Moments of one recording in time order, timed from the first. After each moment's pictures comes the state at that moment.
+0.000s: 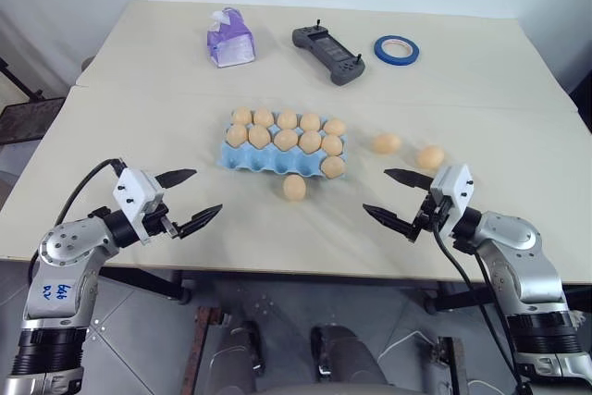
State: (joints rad) left arm -0.13 0.68 0.22 -0.07 -0.38 0.10 -0.84; right arm -0.23 -0.57 -0.08 -0.03 0.40 0.11 0.95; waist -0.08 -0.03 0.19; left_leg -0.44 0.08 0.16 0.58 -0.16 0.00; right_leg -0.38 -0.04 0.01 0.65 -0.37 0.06
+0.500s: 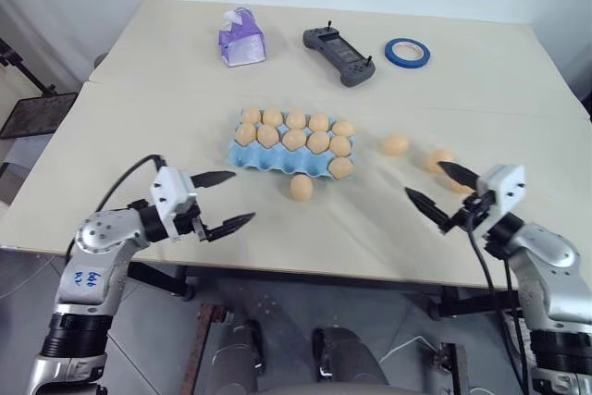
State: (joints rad) left arm -0.24 0.59 0.03 -0.10 -0.39 0.11 -0.96; right arm -0.07 -0.57 -0.34 -0.04 0.41 0.10 0.76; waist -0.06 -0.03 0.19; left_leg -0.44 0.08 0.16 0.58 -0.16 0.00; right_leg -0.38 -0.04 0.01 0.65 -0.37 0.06
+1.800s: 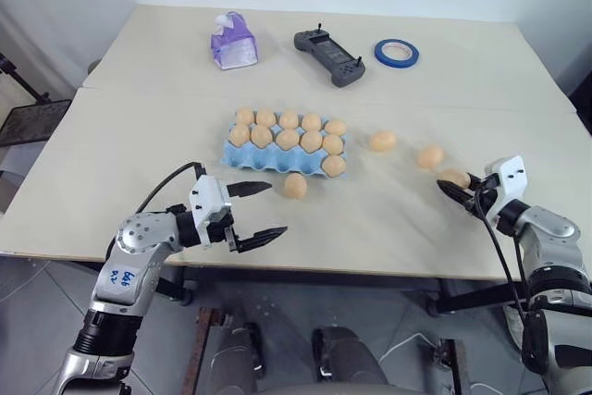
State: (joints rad) left arm -0.22 0.53 0.00 -0.16 -0.38 0.15 -0.93; right arm -0.54 -0.67 -0.24 0.88 0.25 -0.18 0.98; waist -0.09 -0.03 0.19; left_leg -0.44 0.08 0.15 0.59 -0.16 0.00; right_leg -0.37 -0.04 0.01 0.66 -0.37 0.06
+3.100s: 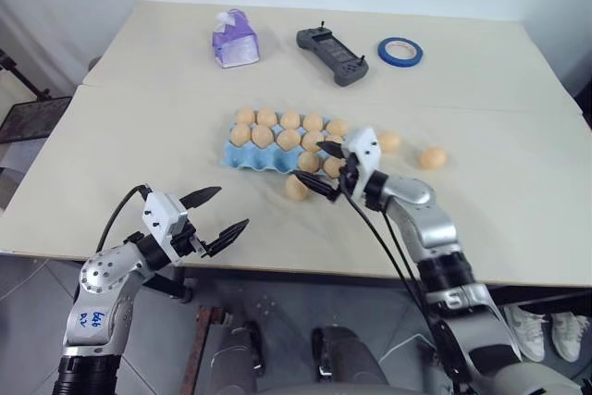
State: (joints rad) left arm -0.03 0.49 0.16 -0.19 -0.39 0.11 -0.78; right arm -0.54 -0.30 0.06 0.18 0.26 0.18 0.79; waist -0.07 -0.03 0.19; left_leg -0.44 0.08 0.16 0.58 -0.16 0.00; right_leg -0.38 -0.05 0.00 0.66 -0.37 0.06
